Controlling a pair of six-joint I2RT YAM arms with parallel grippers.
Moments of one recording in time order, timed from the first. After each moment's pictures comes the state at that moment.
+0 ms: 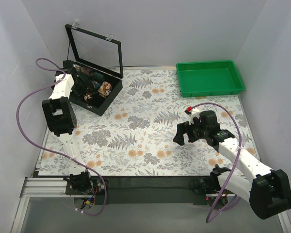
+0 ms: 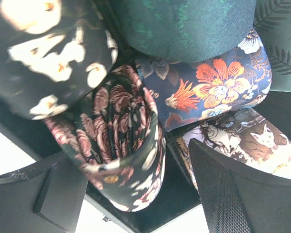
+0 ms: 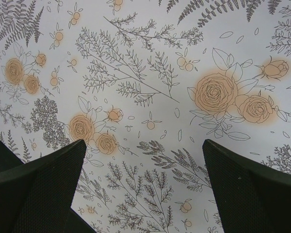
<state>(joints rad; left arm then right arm) 0.17 2.22 1.95 -0.87 0.10 -0.55 0.37 1.01 0.54 -0.31 -0.41 0.09</state>
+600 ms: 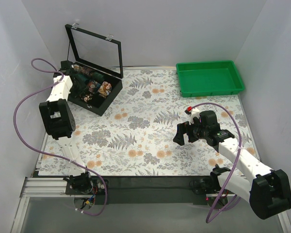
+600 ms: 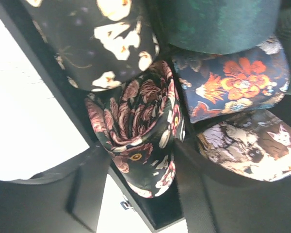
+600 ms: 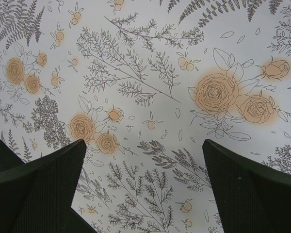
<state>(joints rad) 0.17 2.11 1.84 -0.83 -0.03 -0.57 0.37 1.01 0.54 -0.31 -0.41 0.09</state>
